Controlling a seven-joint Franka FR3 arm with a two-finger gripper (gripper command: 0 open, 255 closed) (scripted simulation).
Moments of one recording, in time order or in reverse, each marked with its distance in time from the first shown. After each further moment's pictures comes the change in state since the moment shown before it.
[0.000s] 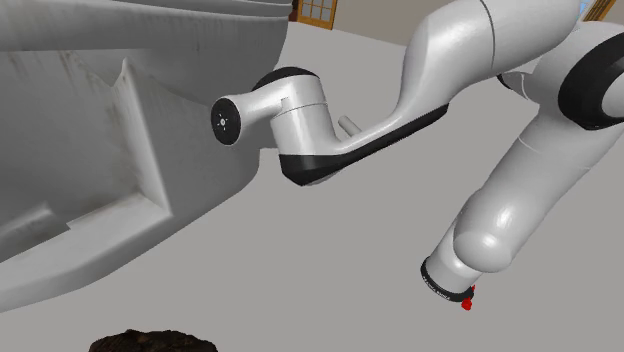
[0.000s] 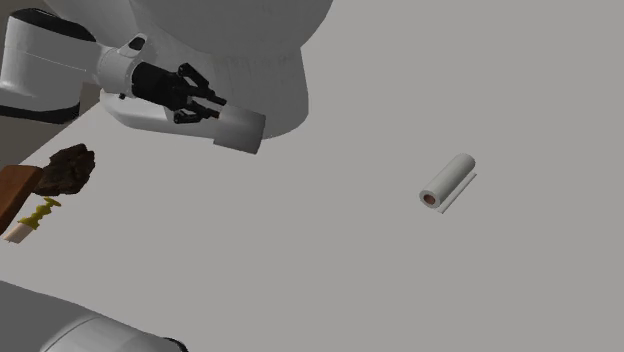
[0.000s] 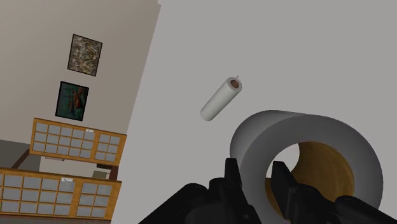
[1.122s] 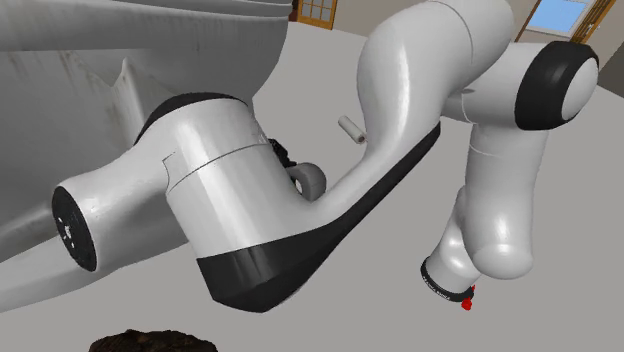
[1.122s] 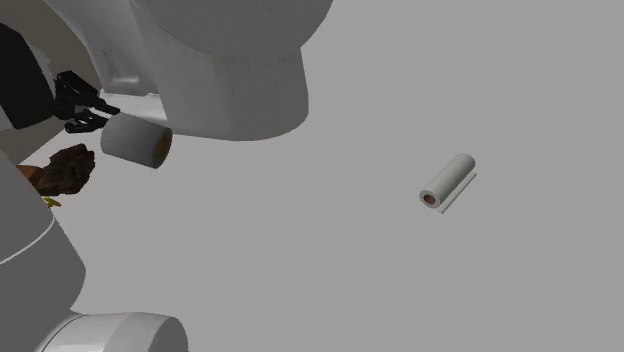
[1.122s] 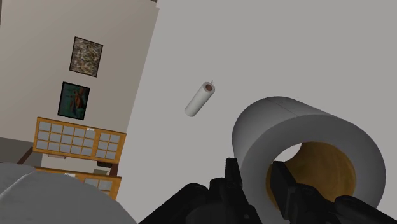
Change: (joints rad) arm 0.360 0.384 0.170 0.418 0.094 -0.510 0.282
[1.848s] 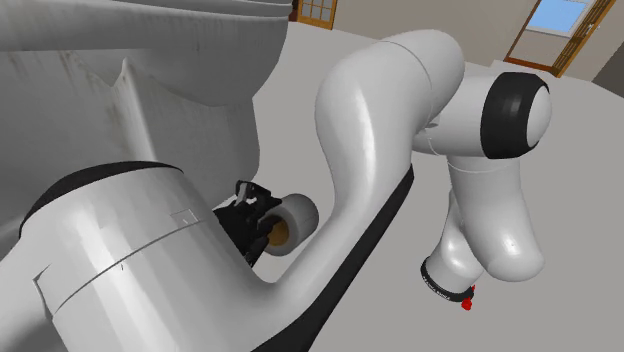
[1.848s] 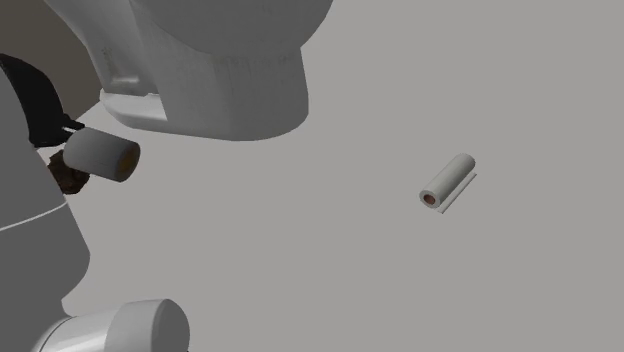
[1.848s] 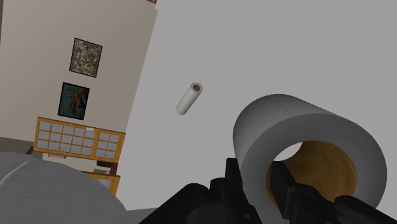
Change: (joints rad) arm 0.224 0.230 -0.024 0.243 0.001 -0.147 0.140
